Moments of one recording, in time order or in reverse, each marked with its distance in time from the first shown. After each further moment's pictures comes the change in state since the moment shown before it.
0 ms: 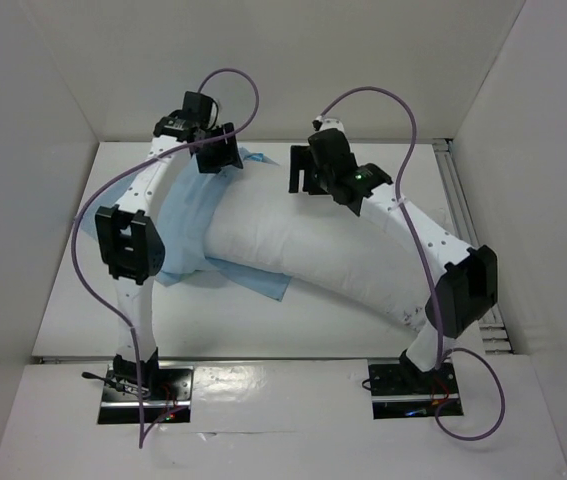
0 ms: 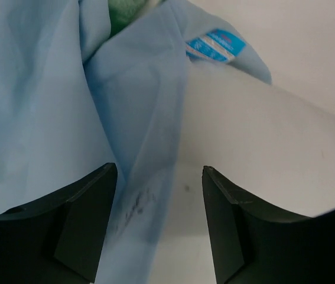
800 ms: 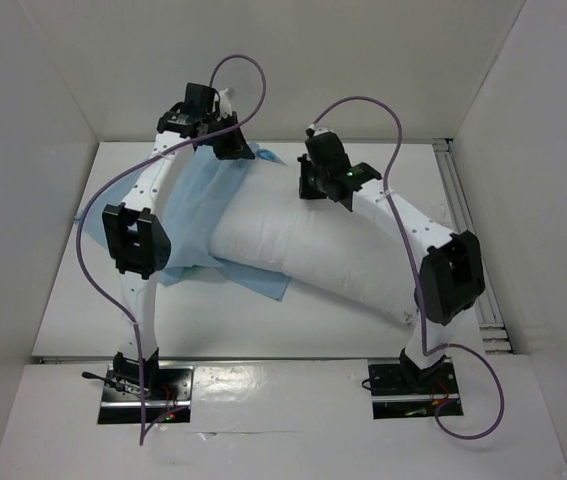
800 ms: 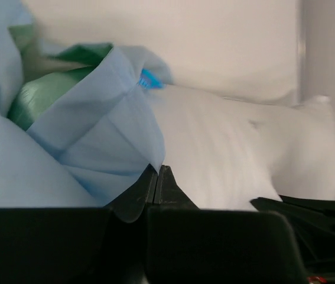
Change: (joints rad) left arm -0.008 0.134 0.180 0.047 0.267 -0.015; right arm -0.057 0.131 0.013 0.007 -0.132 -0.023
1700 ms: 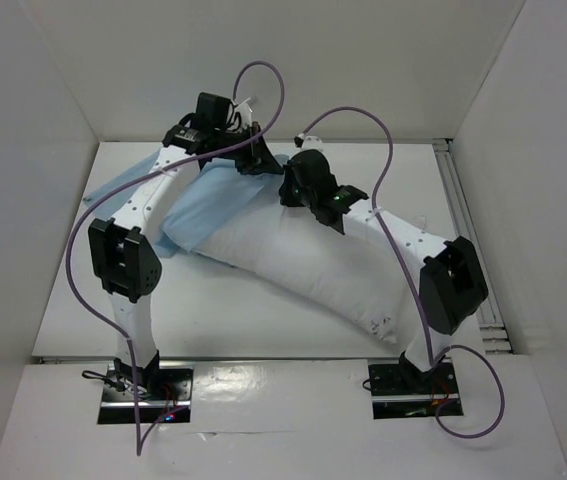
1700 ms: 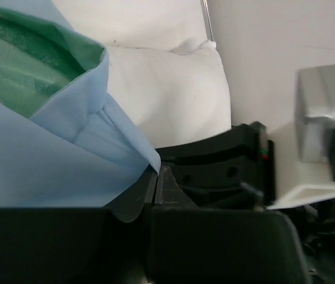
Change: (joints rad) left arm -0.118 -0.264 -0.312 0.150 0.261 -0.148; right arm 0.108 -0.055 -0.163 0.297 0.079 0.090
